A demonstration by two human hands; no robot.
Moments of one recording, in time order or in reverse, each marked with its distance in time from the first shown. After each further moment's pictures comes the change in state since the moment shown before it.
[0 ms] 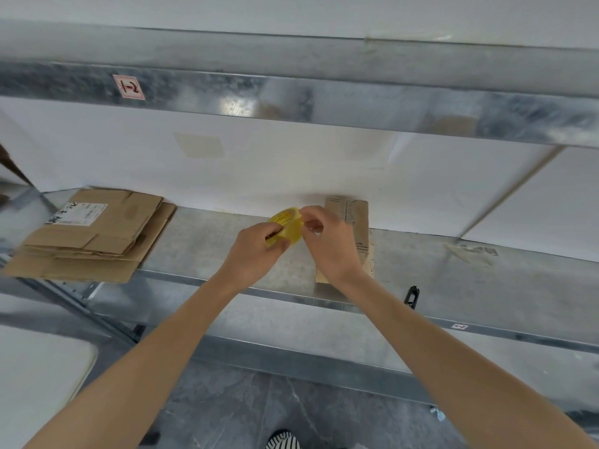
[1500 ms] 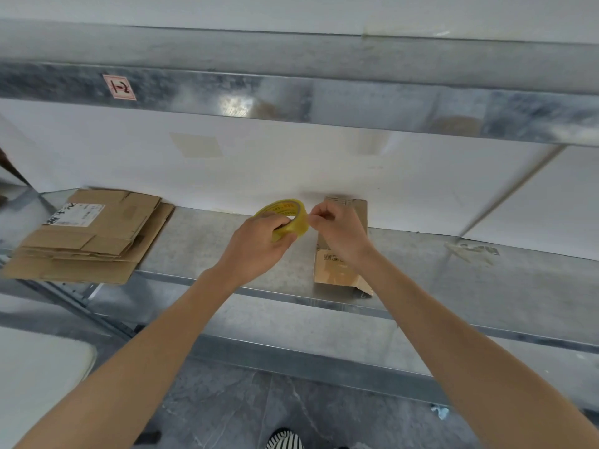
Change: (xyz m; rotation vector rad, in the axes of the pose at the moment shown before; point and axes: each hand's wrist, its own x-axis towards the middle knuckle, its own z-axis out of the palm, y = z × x) left_hand 0.011 0.007 -0.001 0.194 0.066 0.223; right_hand 0.024 0.005 -0.023 0.171 -0.117 0.202
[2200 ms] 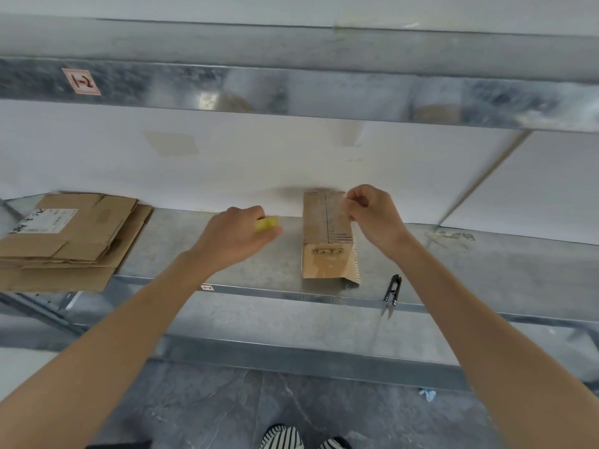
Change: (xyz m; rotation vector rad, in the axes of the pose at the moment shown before) left_hand 0.012 -0.002 -0.012 0.185 -0.172 -0.080; right_hand -0.010 0.009 -0.064 -0.040 0.137 0.053
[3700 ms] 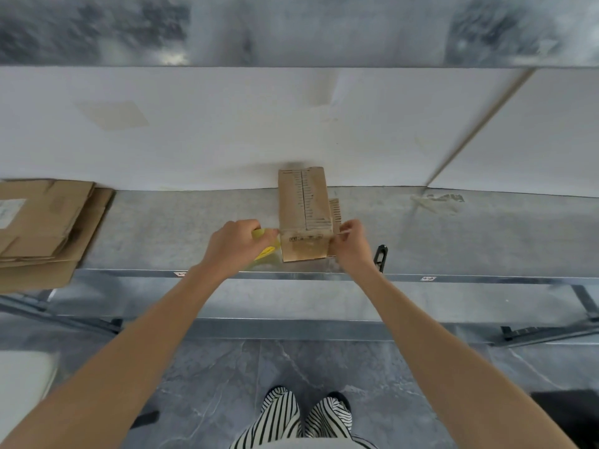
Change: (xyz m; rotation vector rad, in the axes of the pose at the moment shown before) left_hand 0.013 -0.008 0.096 -0.071 -0.104 -0.126; right_hand -0.018 0.117 0.035 0.024 0.105 0.463
